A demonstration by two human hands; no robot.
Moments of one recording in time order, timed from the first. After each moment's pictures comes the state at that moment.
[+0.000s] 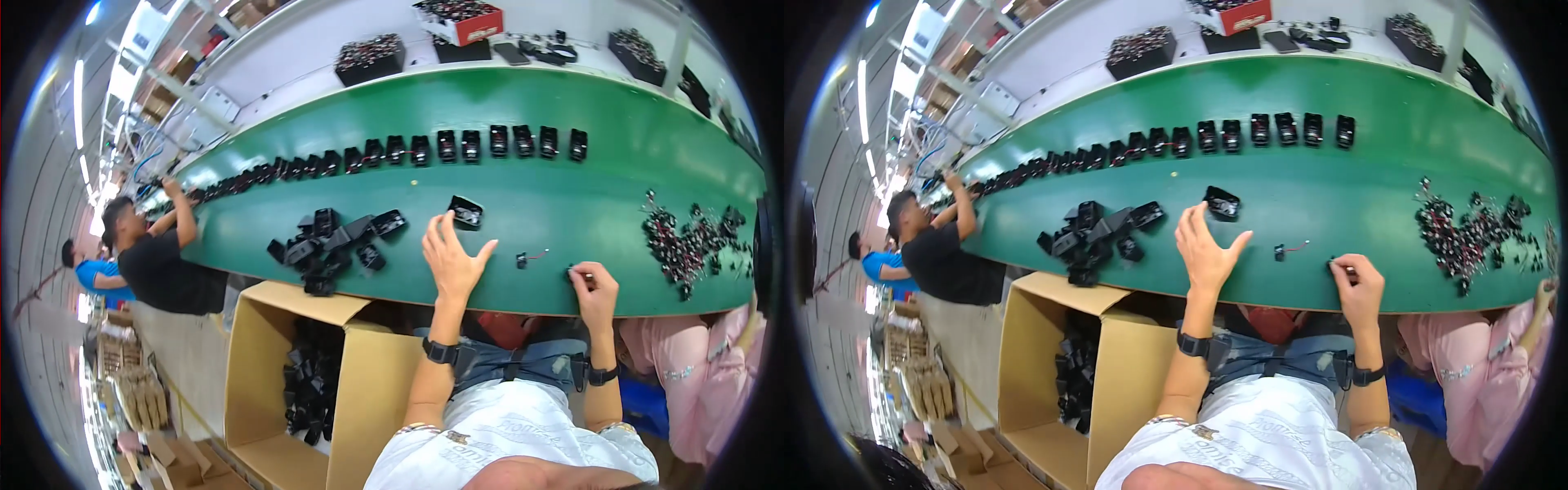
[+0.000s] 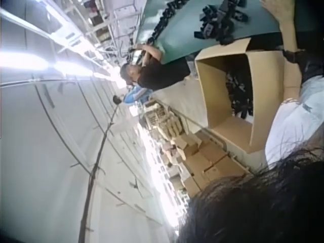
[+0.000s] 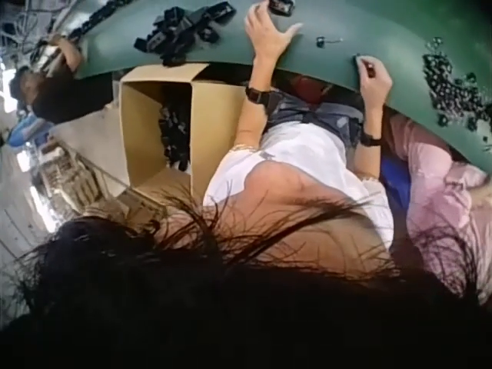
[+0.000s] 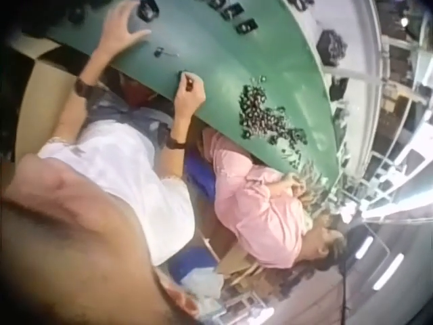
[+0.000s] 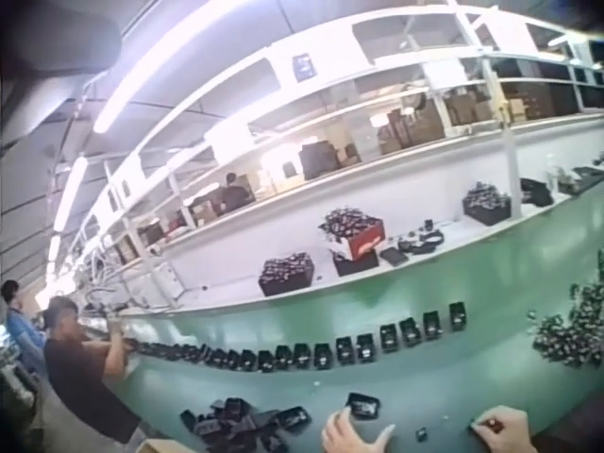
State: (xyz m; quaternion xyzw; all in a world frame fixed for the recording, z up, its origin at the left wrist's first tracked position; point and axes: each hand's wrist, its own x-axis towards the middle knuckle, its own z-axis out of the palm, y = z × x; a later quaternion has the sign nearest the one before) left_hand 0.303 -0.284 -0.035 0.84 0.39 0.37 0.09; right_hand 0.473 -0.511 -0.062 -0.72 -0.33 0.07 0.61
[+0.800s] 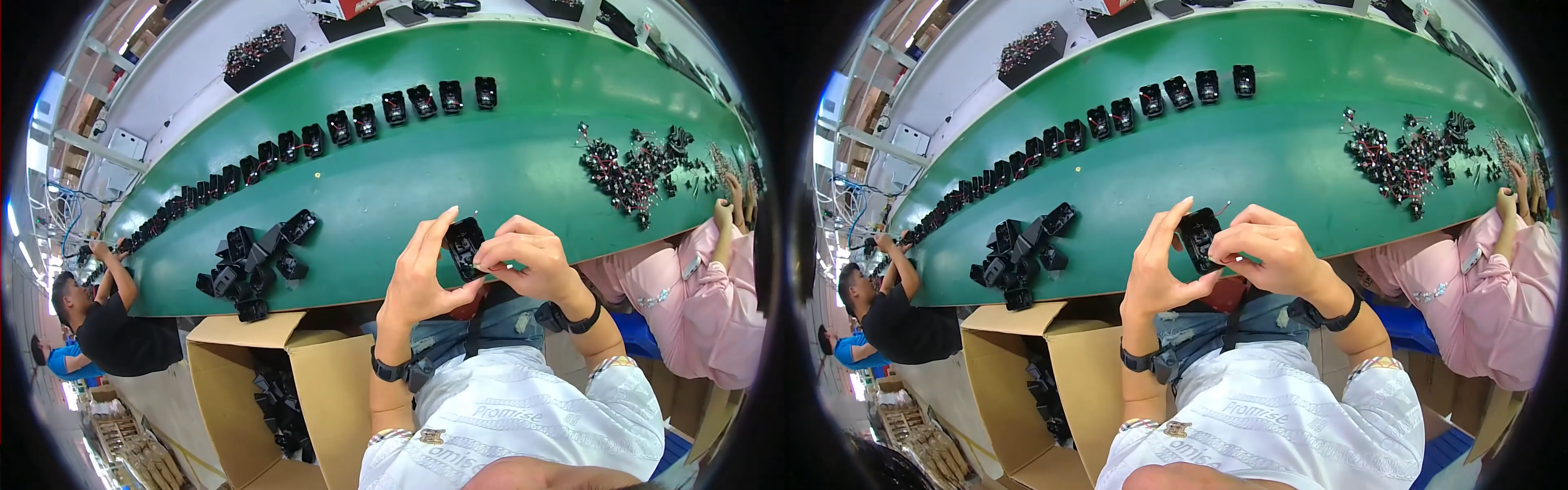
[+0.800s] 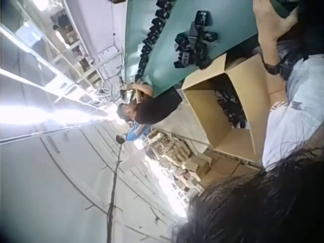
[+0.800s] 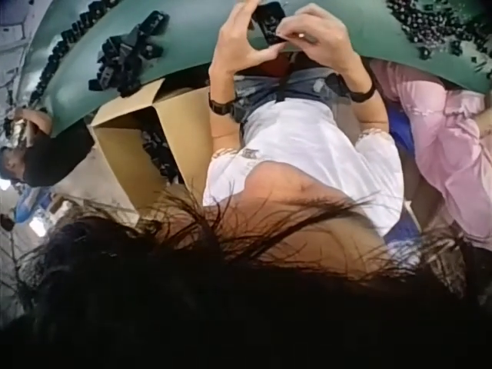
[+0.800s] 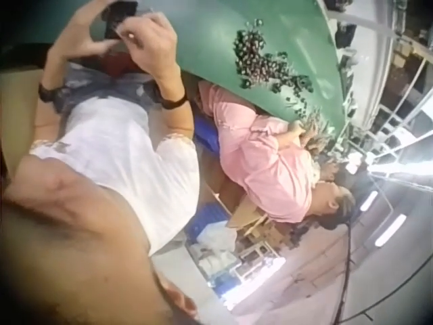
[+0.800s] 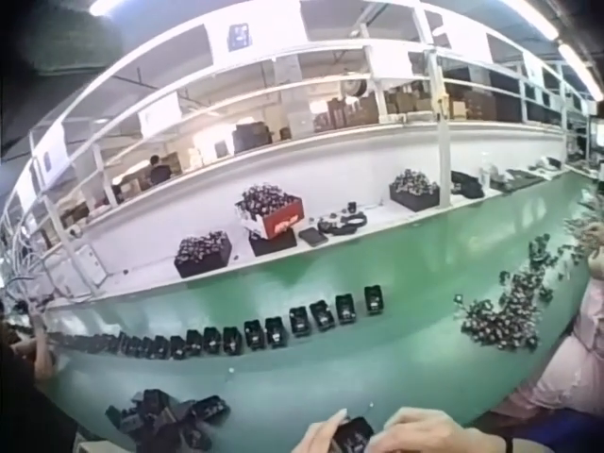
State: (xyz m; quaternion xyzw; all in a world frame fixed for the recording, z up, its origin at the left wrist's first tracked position) left_hand 0.312 -0.345 0.038 0.89 0.08 0.23 0.38; right_hand 0.467 -0.500 0.028 -0.57 -0.63 -0.01 0.53
